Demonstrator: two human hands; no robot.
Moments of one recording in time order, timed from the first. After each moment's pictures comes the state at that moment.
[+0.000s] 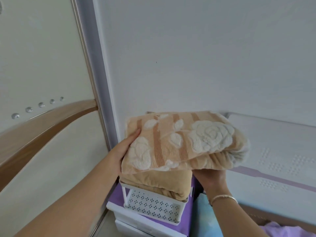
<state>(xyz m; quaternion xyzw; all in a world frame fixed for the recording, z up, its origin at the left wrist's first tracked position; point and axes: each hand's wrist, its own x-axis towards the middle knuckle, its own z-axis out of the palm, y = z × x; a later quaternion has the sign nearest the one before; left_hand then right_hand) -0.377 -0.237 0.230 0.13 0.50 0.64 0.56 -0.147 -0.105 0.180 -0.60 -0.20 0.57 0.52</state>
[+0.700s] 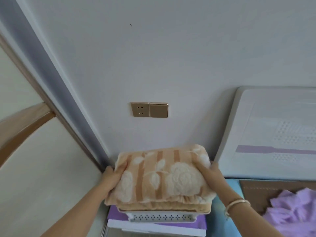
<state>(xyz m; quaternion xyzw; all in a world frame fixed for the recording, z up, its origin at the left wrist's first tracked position) -0.520 -0.148 0.066 0.21 0.84 0.31 0.40 -0.223 -0.043 0.086 -0.67 -0.52 0.51 0.15</state>
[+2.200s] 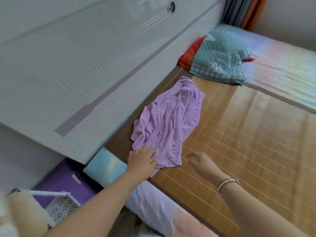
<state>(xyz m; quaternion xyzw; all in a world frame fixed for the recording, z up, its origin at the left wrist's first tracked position) 0.042 -0.075 -0.016 0.88 0.41 -0.12 0.23 0.219 -0.210 -0.026 -0.84 -0.34 0.38 0.15</state>
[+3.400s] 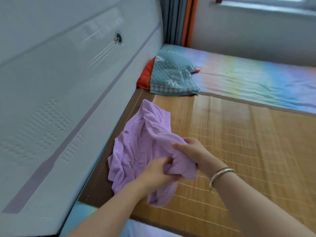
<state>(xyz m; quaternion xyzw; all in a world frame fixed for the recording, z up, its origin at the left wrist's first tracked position) 0.137 -0.061 0.041 0.84 0.16 -0.11 0.50 0.260 -0.163 0.066 -0.79 -0.10 0.36 0.50</state>
